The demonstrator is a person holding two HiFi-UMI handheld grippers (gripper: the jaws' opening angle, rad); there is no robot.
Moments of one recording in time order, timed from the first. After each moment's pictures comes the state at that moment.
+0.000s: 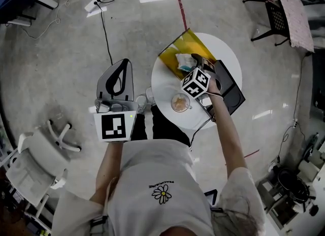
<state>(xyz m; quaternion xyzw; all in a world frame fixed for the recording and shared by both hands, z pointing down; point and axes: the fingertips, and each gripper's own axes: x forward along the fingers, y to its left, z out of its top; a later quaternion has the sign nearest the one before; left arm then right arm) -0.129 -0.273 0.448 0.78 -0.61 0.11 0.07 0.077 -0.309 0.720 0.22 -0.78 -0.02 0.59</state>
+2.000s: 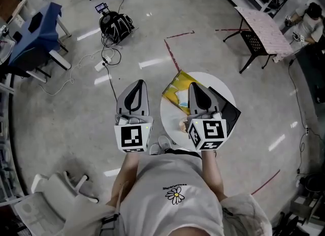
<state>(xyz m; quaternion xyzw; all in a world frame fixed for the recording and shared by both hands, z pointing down) -0.118 -0.239 0.330 0.81 -0.58 0.00 -0.05 0.039 -0.239 0.354 0.58 -0.82 0.03 0.04</state>
